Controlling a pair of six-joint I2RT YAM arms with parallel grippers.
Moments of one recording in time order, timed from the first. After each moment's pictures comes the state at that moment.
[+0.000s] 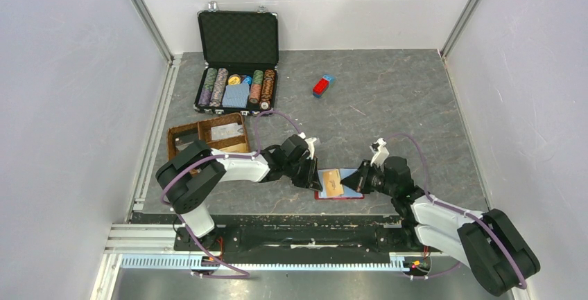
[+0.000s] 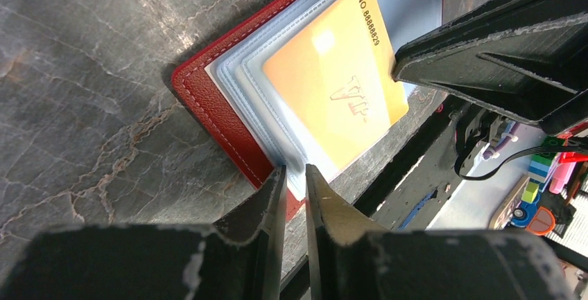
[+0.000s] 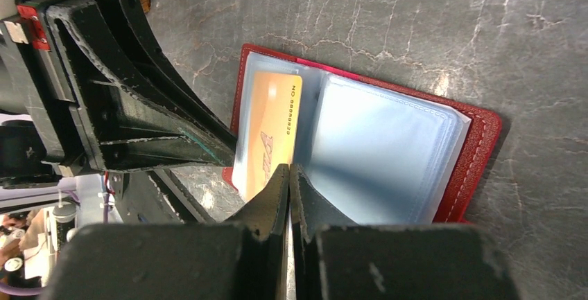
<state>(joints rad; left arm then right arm) -0.91 1.70 0.76 0.08 0.36 -0.70 0.45 1.01 0.05 0.44 -0.41 0.70</state>
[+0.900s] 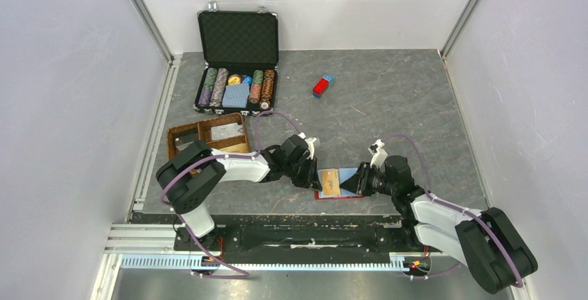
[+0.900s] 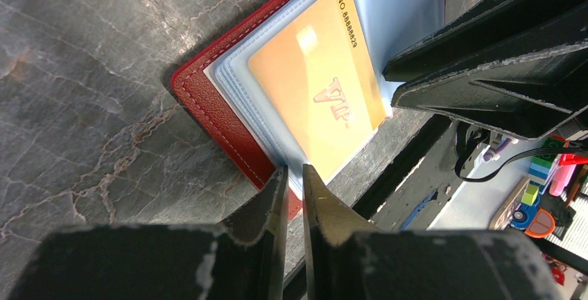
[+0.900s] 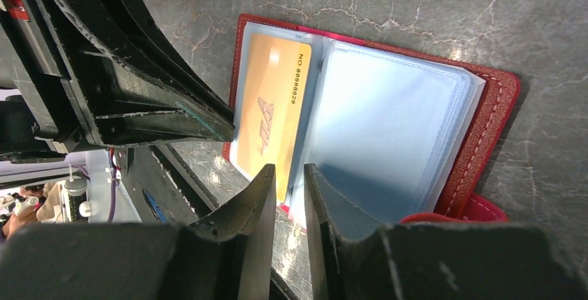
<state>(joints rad) -0.91 1.70 0.76 0.08 0.36 -0.71 0.40 1.03 0.06 0.40 -0.52 0.67</state>
